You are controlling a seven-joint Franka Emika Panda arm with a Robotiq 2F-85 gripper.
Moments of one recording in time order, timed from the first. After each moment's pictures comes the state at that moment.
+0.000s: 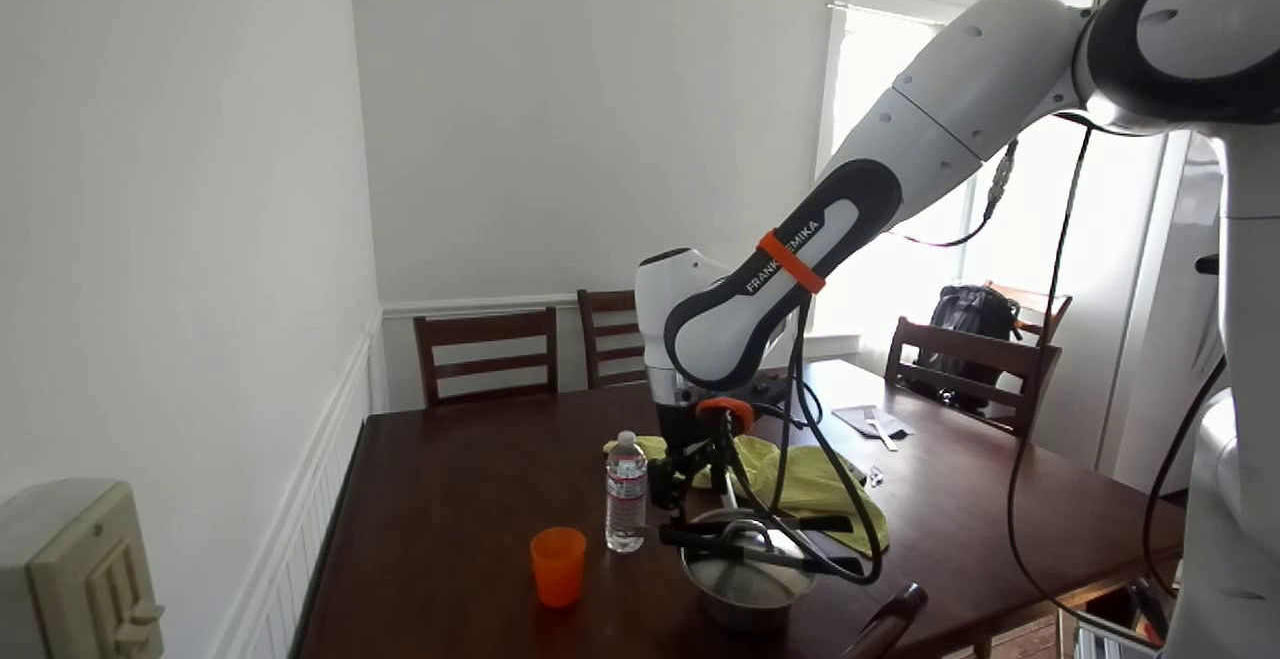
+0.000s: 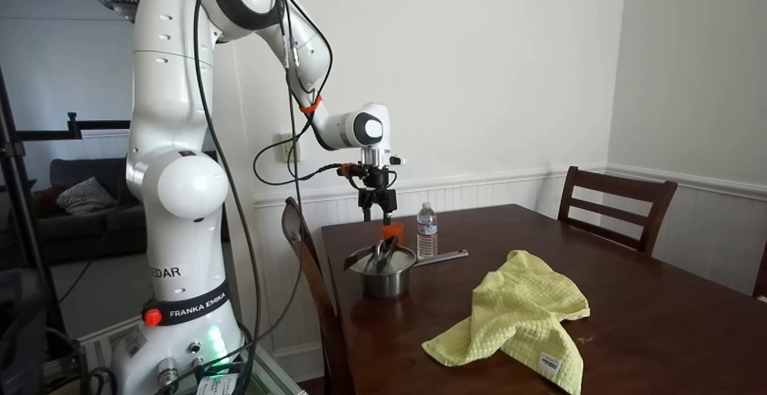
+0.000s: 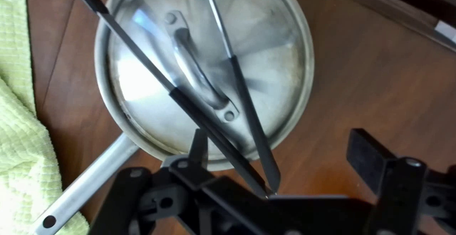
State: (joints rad) arm 0.03 0.15 0.04 -2.27 -0.14 2.29 0.26
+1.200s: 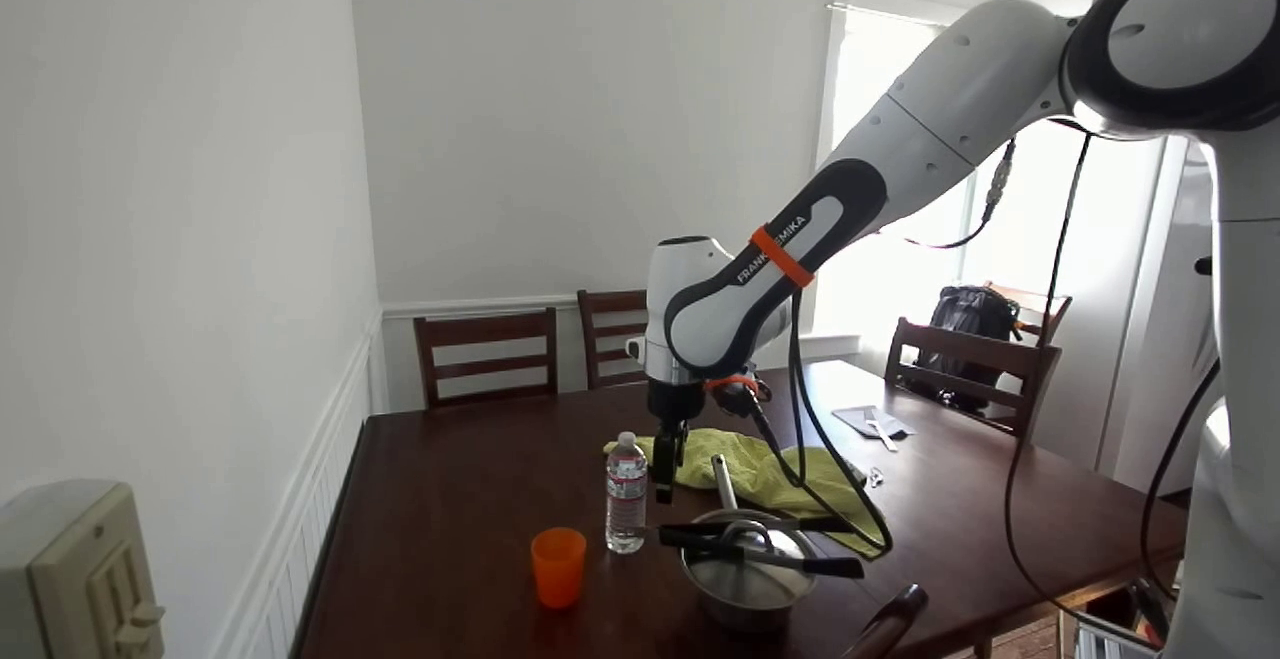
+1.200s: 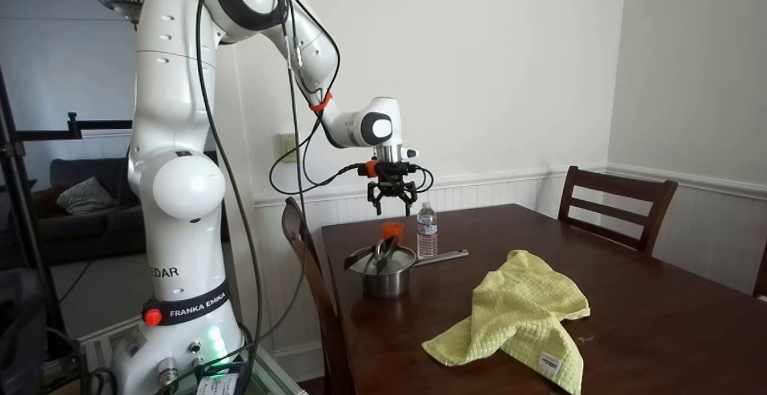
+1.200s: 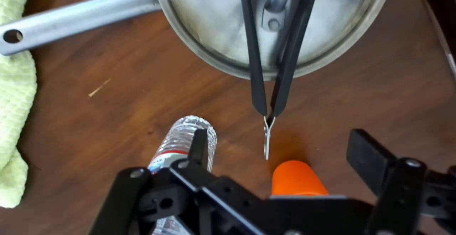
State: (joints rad) arm -0.02 0.17 0.03 -2.25 -0.07 2.48 -0.35
